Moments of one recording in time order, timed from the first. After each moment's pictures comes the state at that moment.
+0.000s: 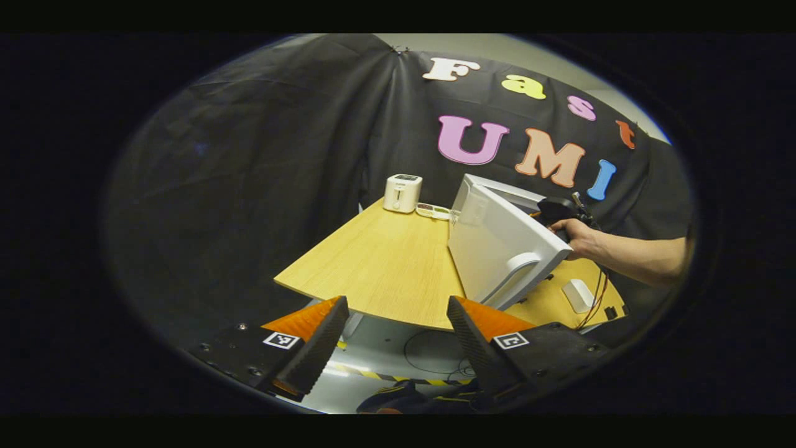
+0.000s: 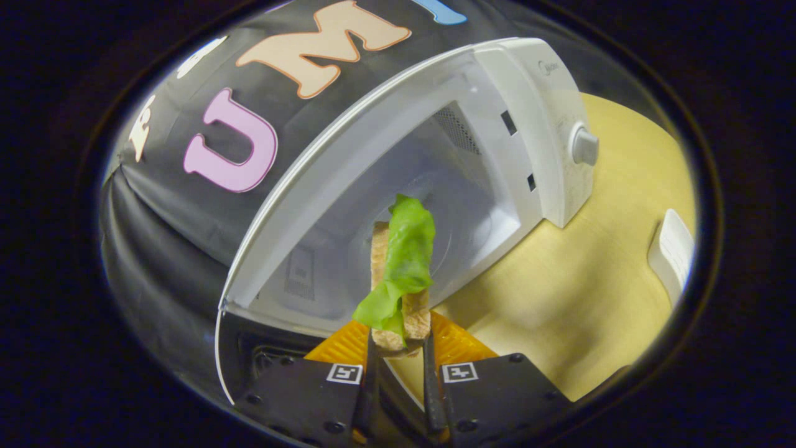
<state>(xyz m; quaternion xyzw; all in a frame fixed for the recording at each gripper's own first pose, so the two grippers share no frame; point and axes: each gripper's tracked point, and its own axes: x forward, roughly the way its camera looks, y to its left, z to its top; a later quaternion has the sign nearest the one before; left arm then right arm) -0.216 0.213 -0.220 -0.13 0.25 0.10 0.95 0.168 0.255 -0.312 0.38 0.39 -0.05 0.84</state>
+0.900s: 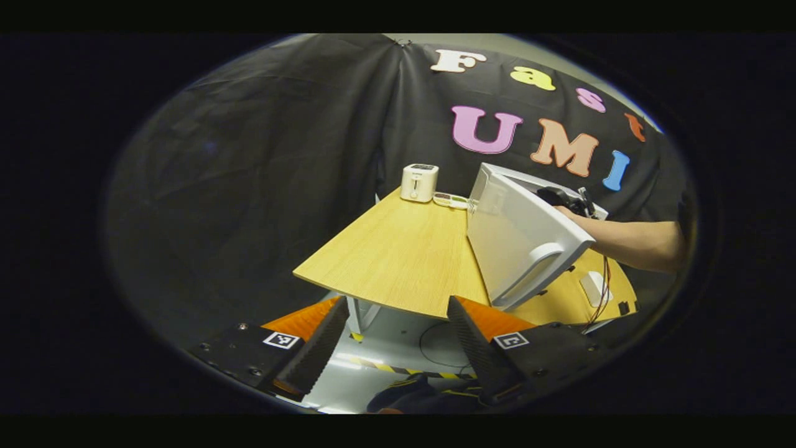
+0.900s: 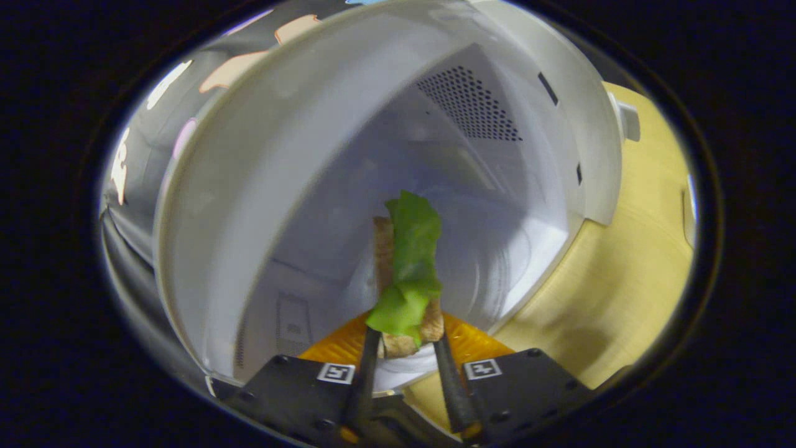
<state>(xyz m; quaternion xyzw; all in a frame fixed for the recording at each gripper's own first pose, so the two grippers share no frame) -0.223 0.226 -0.228 -0.12 0.28 0.13 0.94 0.233 0.254 -0.358 0.41 0.35 -0.11 0.83</state>
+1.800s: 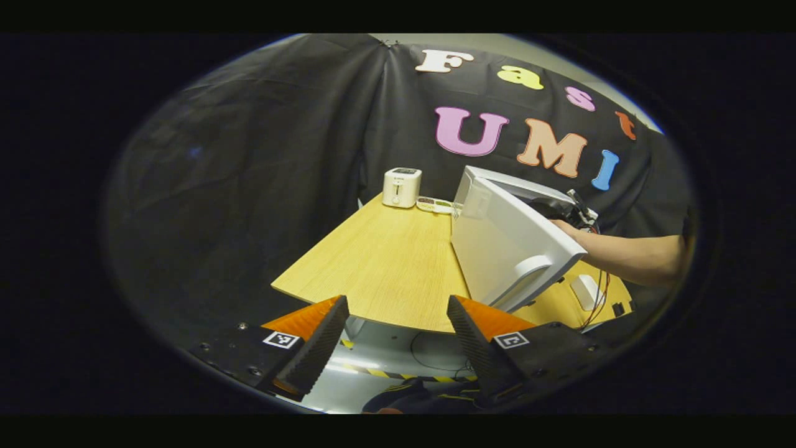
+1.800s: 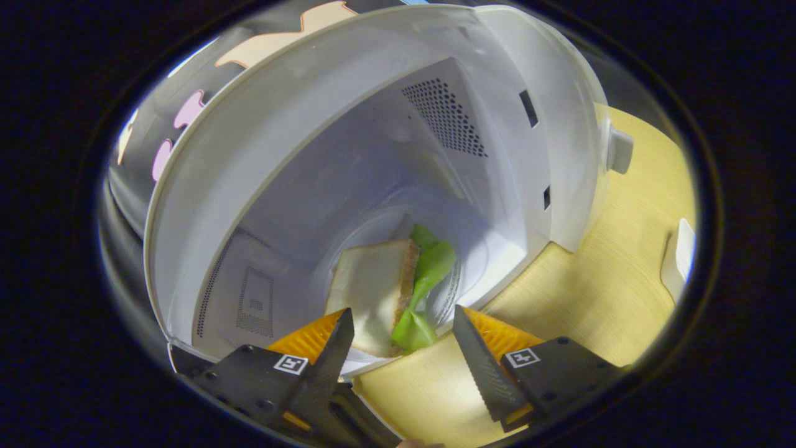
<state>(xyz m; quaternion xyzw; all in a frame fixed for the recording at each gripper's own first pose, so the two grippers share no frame) -0.186 0.214 -0.223 -0.11 0.27 0.09 0.95 0.212 0.228 -0.357 0.35 0.37 -0.10 0.86</state>
